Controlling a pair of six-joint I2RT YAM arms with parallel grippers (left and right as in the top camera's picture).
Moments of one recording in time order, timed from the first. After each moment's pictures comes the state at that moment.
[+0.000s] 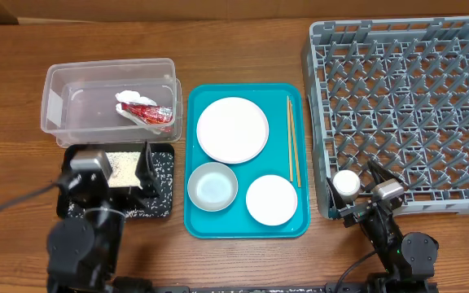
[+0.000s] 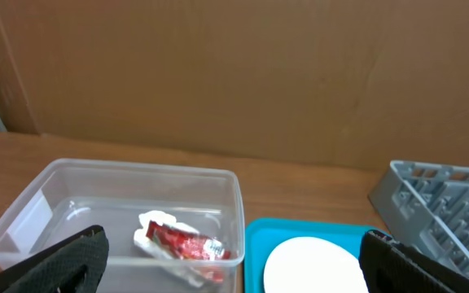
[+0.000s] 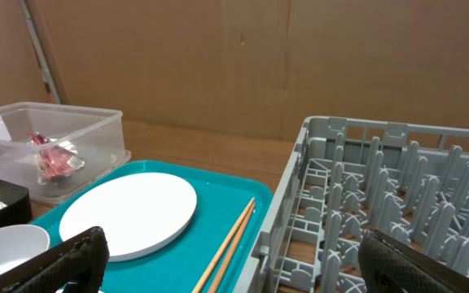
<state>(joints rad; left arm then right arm) -0.13 0.40 0.66 -0.37 -0.10 -0.18 0.04 0.01 0.02 -0.01 -0.36 0.02</state>
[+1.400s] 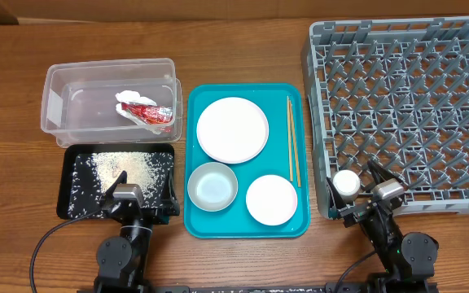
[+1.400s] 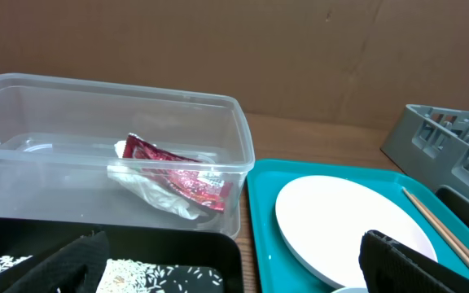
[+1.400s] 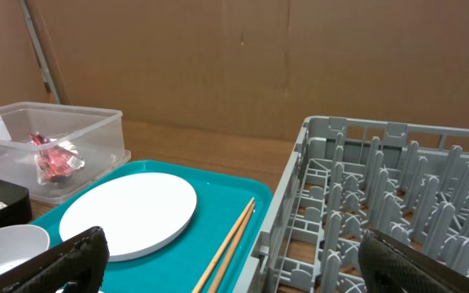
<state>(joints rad) -0.13 0.02 0.01 -0.07 -0.06 -0.18 0.04 0.01 0.02 -0.01 -0.36 0.02</state>
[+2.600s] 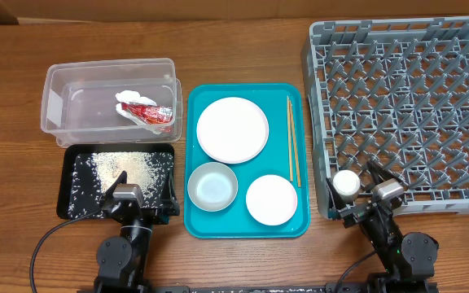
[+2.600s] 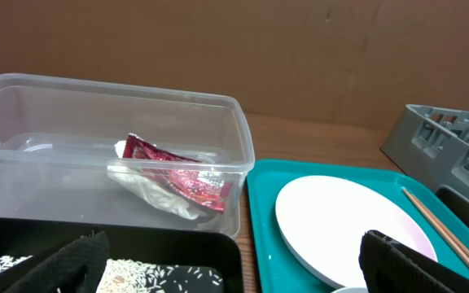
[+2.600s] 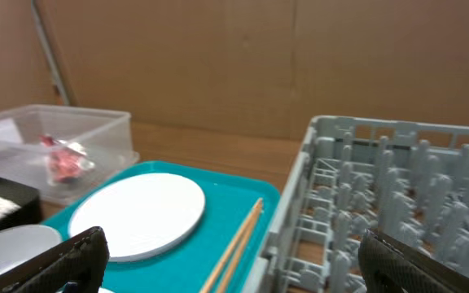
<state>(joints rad) -0.13 0.02 0.01 -0.07 -0.06 -0.18 0.04 0.02 0.02 0.01 -0.39 0.05</state>
